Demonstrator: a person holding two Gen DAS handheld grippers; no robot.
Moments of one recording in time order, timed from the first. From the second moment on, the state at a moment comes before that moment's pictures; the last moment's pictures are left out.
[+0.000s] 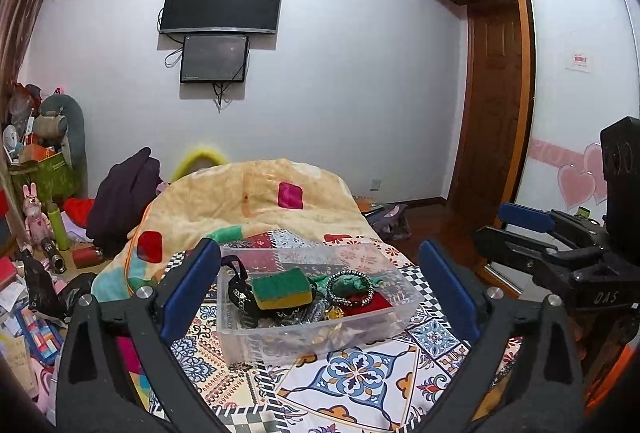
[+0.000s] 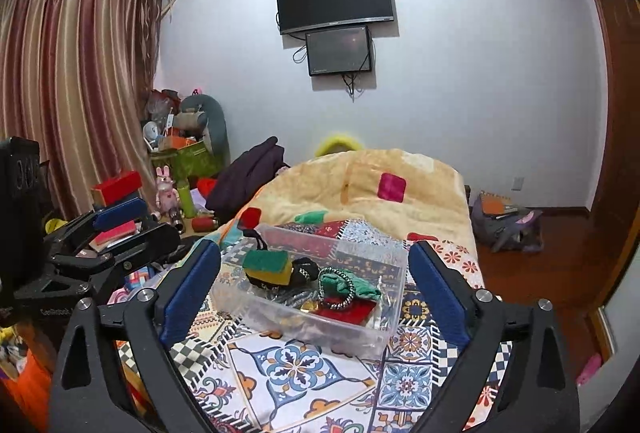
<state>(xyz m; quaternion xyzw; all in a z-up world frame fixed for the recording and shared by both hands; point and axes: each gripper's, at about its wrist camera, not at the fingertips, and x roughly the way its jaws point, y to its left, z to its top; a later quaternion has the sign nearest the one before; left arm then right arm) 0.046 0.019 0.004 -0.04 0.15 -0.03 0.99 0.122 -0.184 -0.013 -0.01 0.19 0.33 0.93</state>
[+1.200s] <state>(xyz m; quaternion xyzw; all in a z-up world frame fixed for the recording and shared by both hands) 0.040 0.017 0.000 -0.04 0.15 -0.03 0.99 0.109 -0.192 -0.012 0.00 0.19 0.33 0.92</state>
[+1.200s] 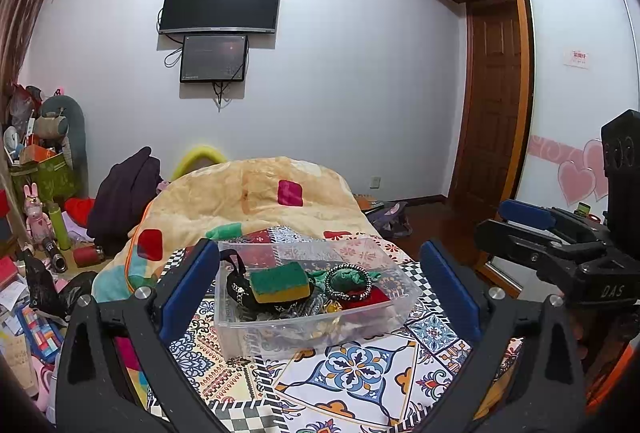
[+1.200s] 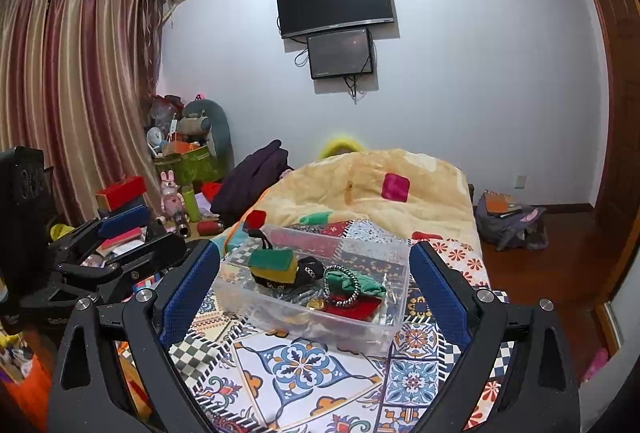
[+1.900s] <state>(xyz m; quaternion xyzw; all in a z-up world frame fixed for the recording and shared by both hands) 0.040 0.017 -0.002 -0.04 0.15 -0.03 0.99 0.110 -0.192 -0.012 0.00 0.19 0.33 0.92</state>
